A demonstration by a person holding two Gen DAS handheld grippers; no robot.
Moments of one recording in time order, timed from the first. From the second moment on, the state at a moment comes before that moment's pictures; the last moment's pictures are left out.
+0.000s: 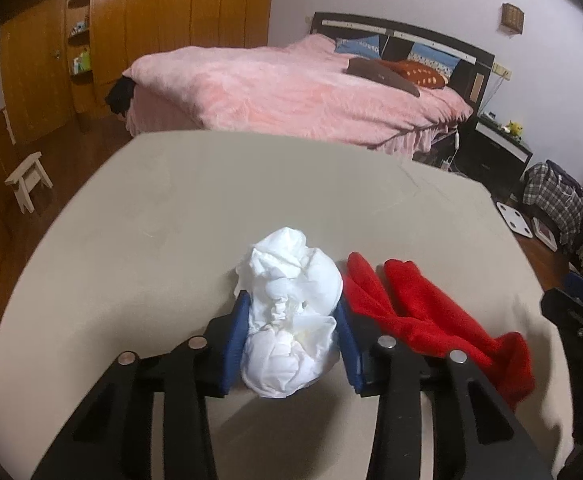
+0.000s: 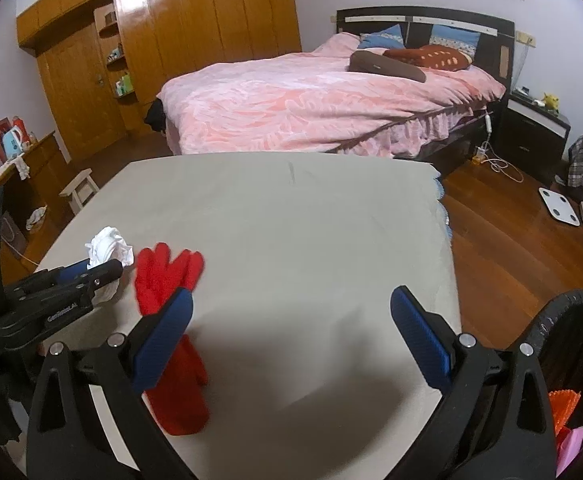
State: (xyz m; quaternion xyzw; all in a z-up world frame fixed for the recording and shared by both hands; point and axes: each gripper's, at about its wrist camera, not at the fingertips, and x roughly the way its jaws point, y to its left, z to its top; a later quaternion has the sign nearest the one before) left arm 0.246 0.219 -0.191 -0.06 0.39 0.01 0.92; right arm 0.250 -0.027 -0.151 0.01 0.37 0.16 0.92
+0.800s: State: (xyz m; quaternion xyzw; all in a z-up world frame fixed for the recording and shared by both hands) left arm 0.206 0.263 -0.183 -0.07 0.38 0.05 0.92; right arm 0.254 0.054 -0.180 -0.02 0.43 0.23 0.87
